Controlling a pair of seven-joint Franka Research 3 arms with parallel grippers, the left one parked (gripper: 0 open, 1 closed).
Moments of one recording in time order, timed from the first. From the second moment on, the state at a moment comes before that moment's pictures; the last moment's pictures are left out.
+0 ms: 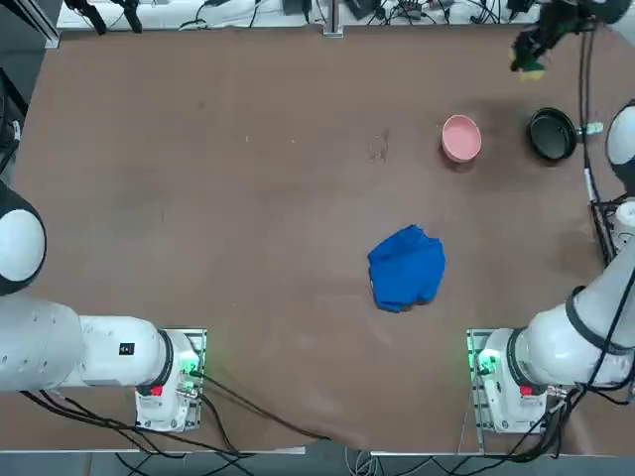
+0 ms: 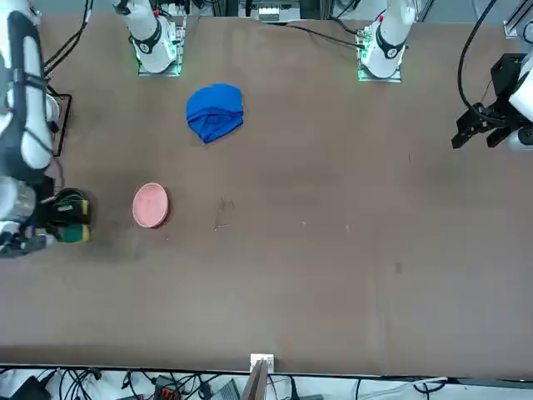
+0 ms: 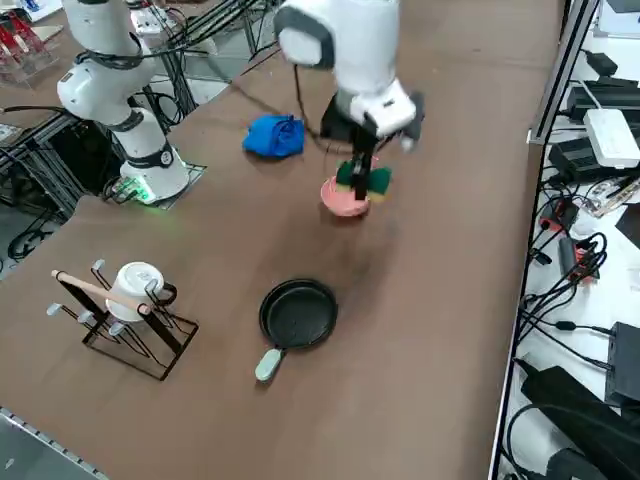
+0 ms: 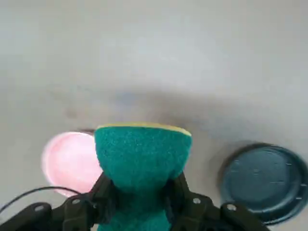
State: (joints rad) arm 0.00 0.44 -0.08 -1.53 0.09 1.90 -0.28
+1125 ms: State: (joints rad) arm 0.50 0.50 -0.08 -1.70 0.10 2.20 0.33
